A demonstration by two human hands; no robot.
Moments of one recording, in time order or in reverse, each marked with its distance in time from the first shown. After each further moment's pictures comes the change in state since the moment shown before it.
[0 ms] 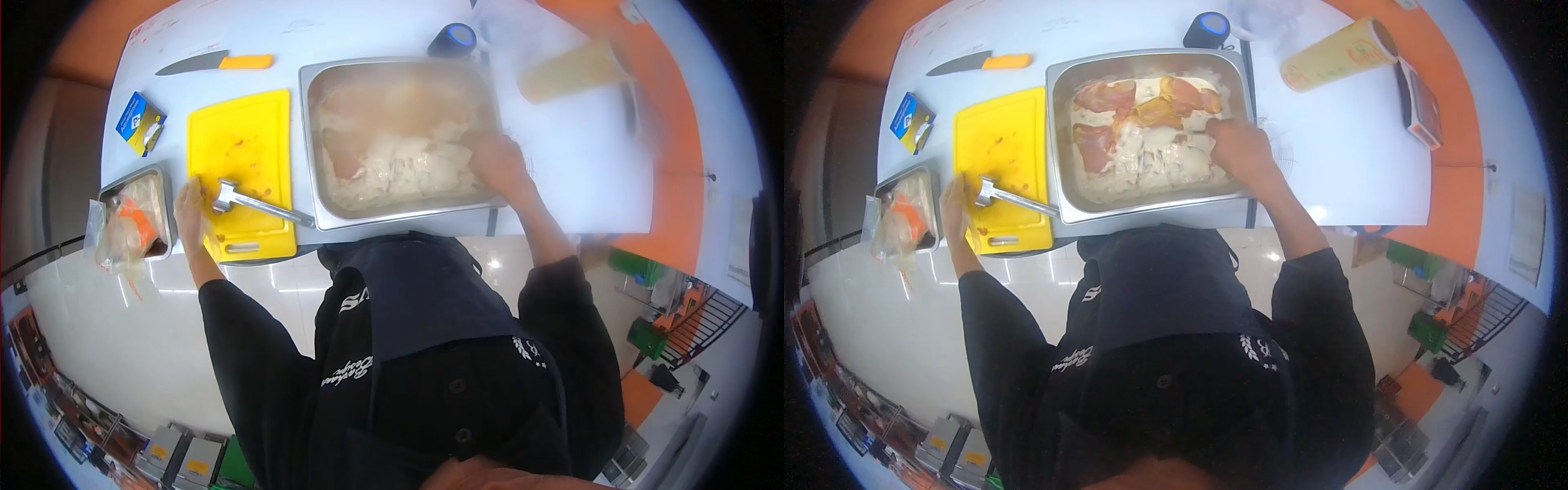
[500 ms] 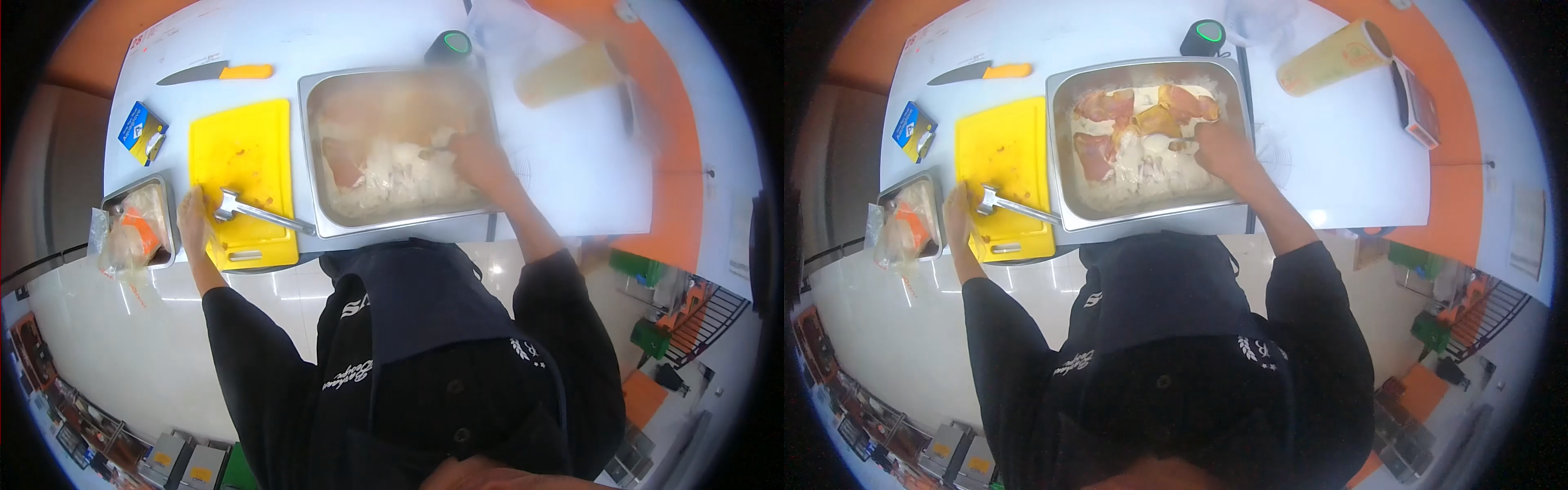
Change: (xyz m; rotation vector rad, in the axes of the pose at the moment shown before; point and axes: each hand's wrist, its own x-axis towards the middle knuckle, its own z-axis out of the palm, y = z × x) left_hand 0.015 -0.018 -0.009 0.050 -0.026 0.023; right_hand 0.017 -0.016 0.000 -0.027 -0.058 0.092
